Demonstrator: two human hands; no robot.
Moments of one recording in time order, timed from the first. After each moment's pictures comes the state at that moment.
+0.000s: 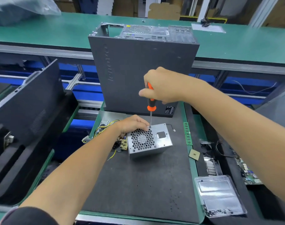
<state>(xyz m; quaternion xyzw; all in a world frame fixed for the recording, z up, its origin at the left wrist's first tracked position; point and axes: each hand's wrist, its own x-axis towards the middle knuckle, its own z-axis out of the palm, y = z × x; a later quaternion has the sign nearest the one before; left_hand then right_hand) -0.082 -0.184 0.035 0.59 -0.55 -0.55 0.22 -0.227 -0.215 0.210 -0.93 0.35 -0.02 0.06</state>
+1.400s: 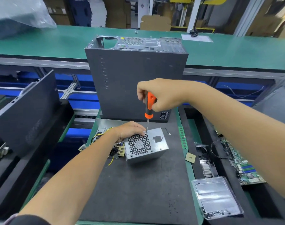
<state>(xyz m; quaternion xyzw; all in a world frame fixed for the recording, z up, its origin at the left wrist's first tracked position) -0.083 -0.184 0.038 0.59 -0.57 -0.53 0.20 -0.248 -0.210 0.225 -0.94 0.30 0.04 0.16</state>
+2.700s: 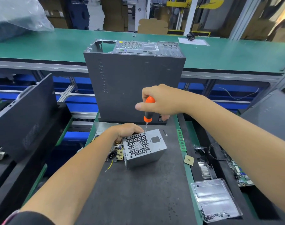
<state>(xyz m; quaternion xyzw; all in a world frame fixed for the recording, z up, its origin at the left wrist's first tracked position) -0.074 -0.205 0.031 0.57 -0.48 -0.65 0.15 -0.250 -0.199 0.215 -0.89 0.38 0.00 0.23</state>
